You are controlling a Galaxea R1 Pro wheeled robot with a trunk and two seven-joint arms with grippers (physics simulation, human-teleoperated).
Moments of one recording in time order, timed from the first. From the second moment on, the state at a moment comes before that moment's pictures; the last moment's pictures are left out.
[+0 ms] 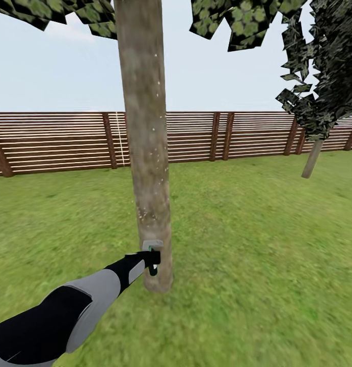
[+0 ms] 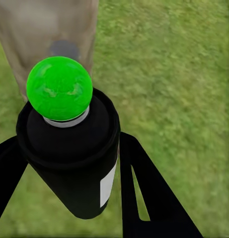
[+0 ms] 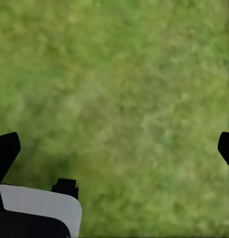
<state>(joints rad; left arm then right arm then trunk) -1.03 -0.17 -0.30 -0.03 0.37 0.10 -0.03 -0.32 -0.09 0.58 -0.04 -0.37 -0.23 -0.06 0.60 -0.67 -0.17</state>
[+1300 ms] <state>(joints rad) -1.04 -0.13 -0.16 -0.86 0.37 0.88 0.23 -0.32 -0.09 0.58 -0.04 -0.36 -0.23 -0.06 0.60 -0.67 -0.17</state>
